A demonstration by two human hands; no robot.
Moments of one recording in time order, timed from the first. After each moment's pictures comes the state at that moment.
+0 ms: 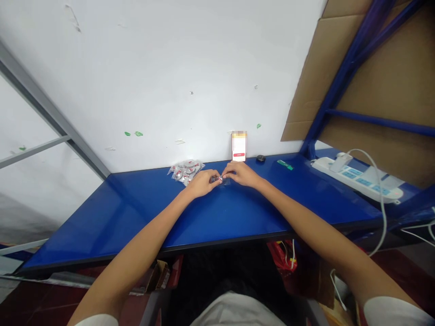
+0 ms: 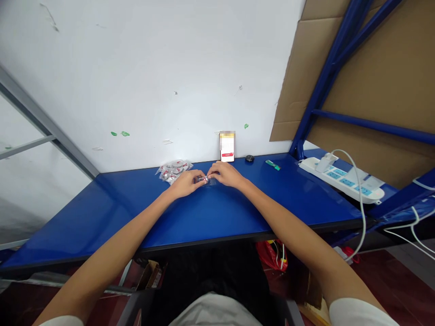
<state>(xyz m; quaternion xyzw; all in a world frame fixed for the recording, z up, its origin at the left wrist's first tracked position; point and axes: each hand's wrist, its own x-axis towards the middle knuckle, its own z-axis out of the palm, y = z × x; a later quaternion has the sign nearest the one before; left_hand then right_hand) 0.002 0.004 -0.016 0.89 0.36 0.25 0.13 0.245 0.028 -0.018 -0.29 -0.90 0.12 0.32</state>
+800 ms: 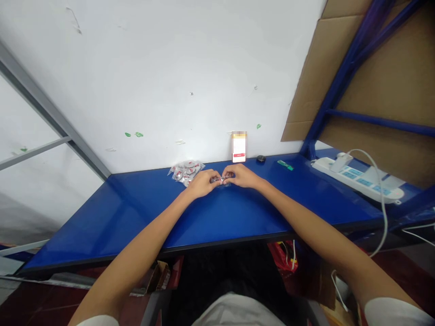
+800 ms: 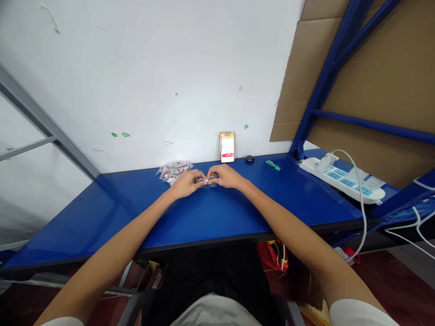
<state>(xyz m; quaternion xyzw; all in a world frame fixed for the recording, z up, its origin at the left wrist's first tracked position) 0.001 0.008 -0.019 0.89 0.36 0.26 0.12 0.244 0.025 -0.020 -0.33 -0.88 0.20 0.29</state>
